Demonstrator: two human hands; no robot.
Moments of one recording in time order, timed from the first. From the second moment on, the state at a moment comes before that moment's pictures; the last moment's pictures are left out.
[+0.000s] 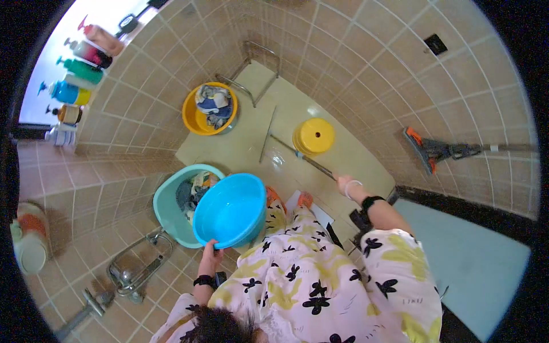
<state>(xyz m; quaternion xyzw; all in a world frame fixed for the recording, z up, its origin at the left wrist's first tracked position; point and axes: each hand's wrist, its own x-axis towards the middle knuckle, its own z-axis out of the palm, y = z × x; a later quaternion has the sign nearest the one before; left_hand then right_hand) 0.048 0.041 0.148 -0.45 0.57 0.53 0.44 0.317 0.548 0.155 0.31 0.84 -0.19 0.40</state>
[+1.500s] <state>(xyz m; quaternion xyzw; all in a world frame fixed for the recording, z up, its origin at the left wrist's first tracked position) -0.039 0.184 0.187 -0.30 0.66 0.44 0.53 0.610 0.543 0.058 0.79 0.43 -0.42 0.13</state>
